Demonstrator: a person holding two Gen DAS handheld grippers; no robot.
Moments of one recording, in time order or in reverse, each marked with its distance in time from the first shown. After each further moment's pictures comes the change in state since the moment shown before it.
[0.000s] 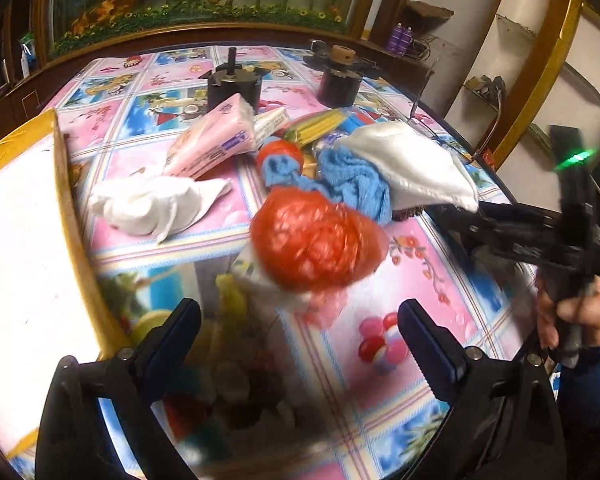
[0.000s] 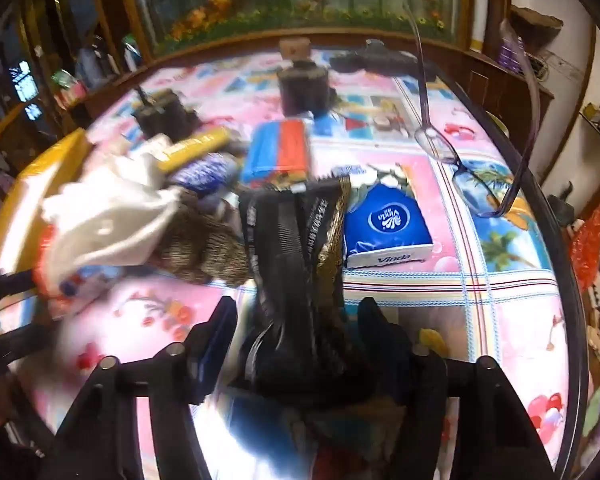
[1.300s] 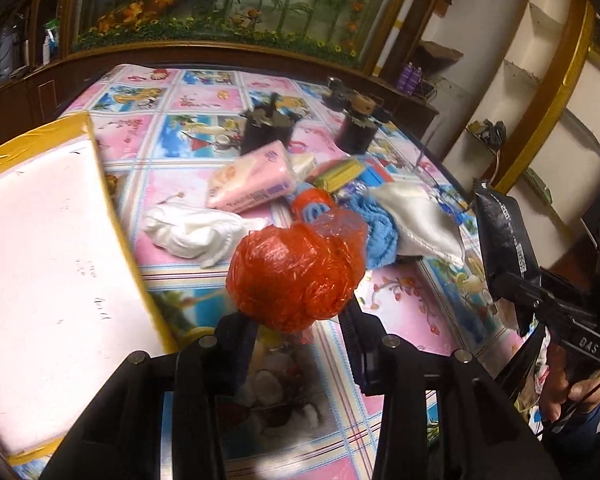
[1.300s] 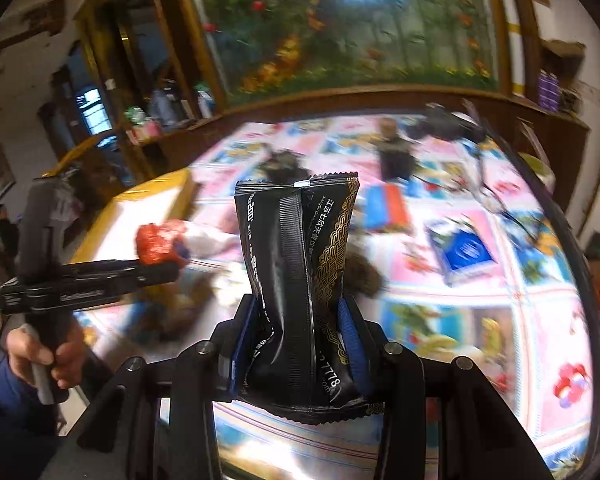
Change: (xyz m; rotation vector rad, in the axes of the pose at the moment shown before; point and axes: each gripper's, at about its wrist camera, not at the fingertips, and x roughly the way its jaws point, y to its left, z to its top) left arm -0.036 0.036 0.014 -0.104 -0.105 -0.032; right arm -0.097 0.062 -0.032 -0.094 -0.269 0.312
